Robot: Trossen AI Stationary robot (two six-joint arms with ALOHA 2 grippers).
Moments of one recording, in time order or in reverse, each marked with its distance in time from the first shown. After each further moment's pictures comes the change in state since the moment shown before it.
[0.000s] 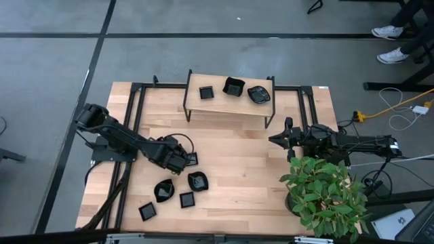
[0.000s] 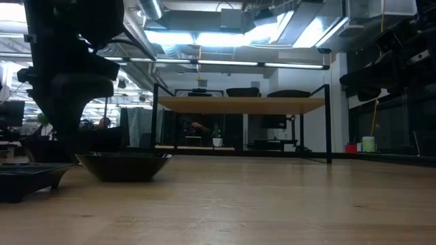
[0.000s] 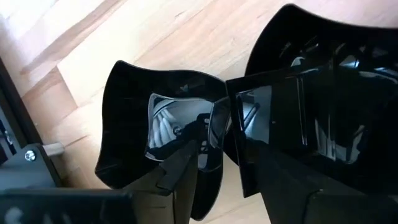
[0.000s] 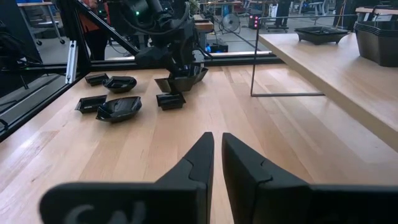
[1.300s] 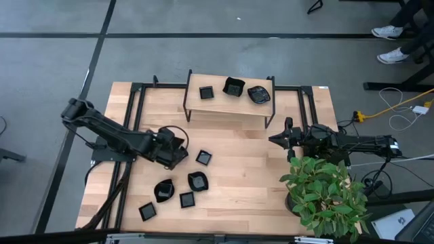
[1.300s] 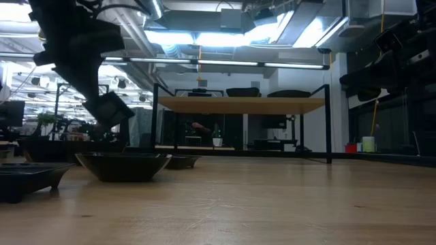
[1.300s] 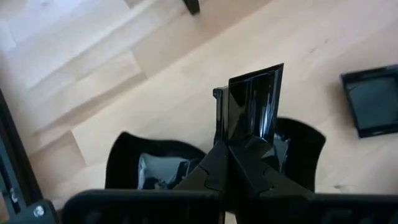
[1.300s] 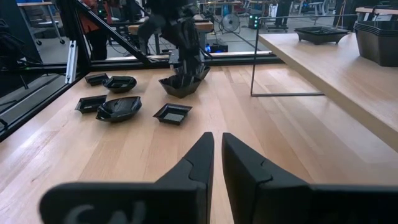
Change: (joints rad) left arm -0.002 -0.227 0.000 -0.001 -0.207 0.041; right arm 0.000 0.000 0.000 0.000 0.000 0.000
